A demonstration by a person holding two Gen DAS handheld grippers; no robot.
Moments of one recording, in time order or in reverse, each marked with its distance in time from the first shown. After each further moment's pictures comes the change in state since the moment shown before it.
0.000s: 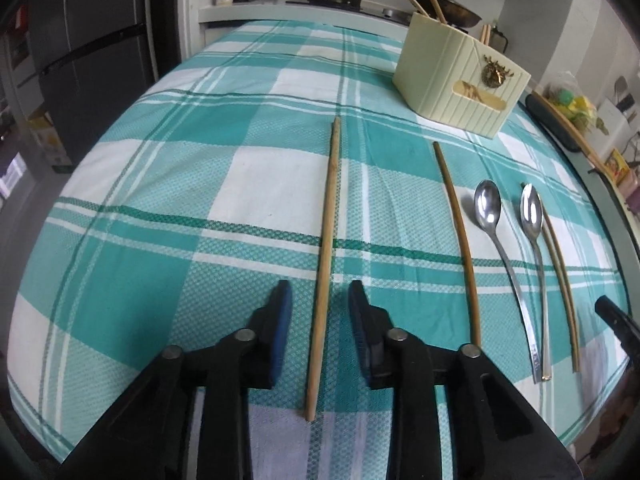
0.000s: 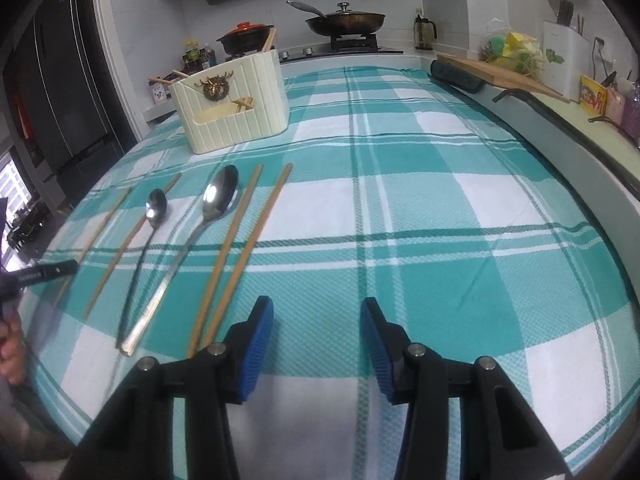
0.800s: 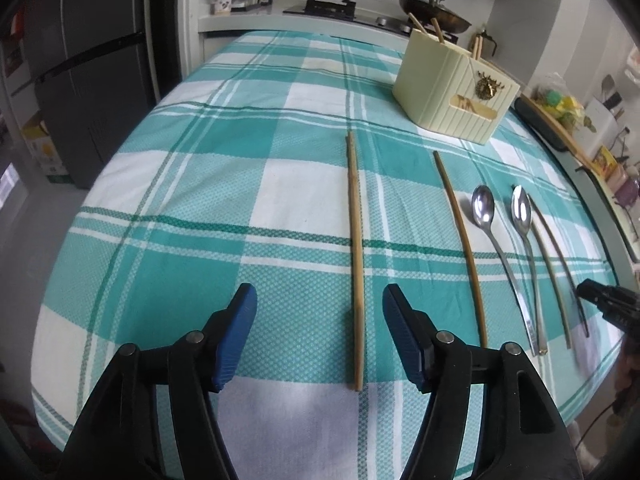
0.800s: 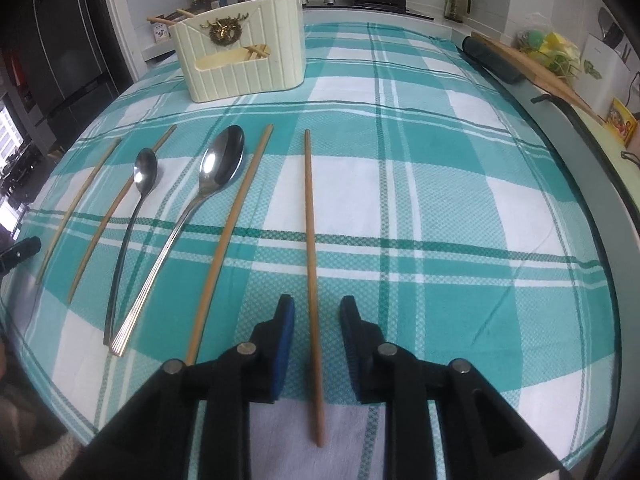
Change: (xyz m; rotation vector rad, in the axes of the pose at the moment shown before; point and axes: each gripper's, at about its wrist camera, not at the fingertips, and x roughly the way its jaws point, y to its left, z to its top) left arm -0.025 0.028 0.005 0.042 -0.008 -0.049; right arm 0.024 0.016 0.025 -0.133 0.209 -0.071
